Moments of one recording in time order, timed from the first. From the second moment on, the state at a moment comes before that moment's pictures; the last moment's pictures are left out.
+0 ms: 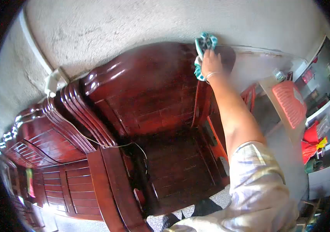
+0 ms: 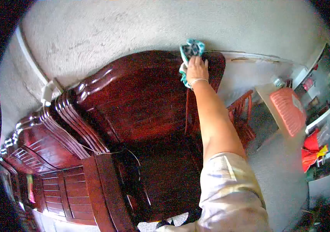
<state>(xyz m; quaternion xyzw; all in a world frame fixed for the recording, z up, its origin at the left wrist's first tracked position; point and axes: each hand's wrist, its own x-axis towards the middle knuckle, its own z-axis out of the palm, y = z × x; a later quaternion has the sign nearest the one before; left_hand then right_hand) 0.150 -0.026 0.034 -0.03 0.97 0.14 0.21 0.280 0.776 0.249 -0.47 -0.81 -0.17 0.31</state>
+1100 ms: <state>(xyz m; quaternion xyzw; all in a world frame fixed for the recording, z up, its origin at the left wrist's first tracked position) 0.351 0.046 0.046 -0.04 0.91 0.12 0.40 0.386 0.824 0.198 -0.31 -0.82 -0.12 0.47</state>
